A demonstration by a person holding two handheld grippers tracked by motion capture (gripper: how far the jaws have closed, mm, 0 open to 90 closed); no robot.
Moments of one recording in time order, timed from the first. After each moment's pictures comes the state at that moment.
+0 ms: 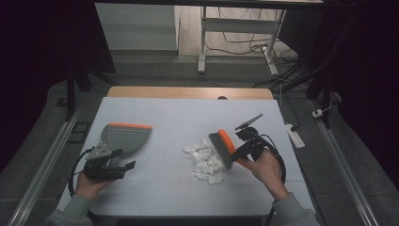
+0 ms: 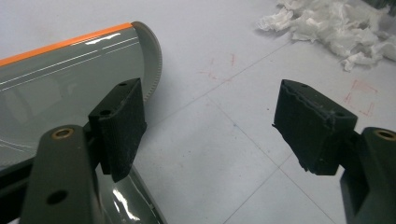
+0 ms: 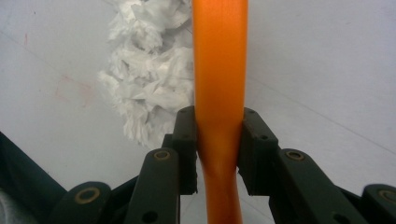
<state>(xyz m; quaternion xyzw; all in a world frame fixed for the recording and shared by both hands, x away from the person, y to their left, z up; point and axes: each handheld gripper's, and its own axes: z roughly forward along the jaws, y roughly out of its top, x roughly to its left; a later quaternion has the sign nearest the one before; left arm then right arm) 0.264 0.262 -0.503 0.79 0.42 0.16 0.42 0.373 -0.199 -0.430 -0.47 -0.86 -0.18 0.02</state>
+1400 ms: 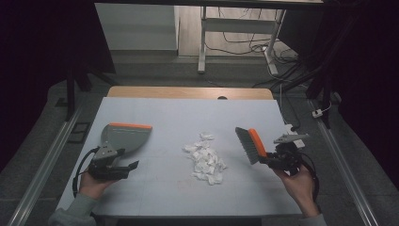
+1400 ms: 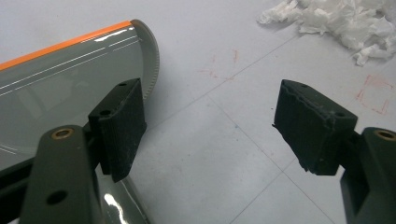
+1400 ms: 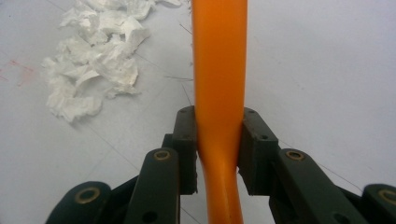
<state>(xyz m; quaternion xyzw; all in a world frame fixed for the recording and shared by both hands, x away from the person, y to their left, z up) 0.267 0.249 -0.501 0.80 0.42 0.17 0.40 0.335 -0.308 -0.447 -0.41 -0.84 -0.33 -0.12</state>
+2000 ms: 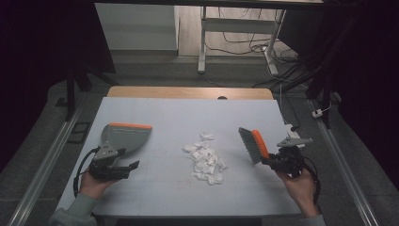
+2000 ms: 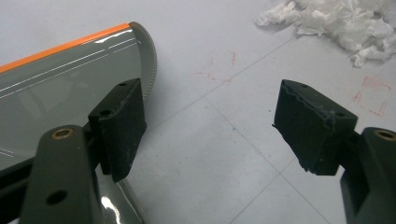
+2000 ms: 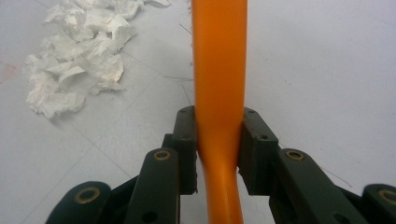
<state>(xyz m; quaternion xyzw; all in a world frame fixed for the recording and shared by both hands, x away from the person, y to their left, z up) 0.266 0.248 -0.500 0.79 0.42 0.18 0.40 0.334 -0.317 -0.459 -0.40 -0.84 -0.34 -0.13</state>
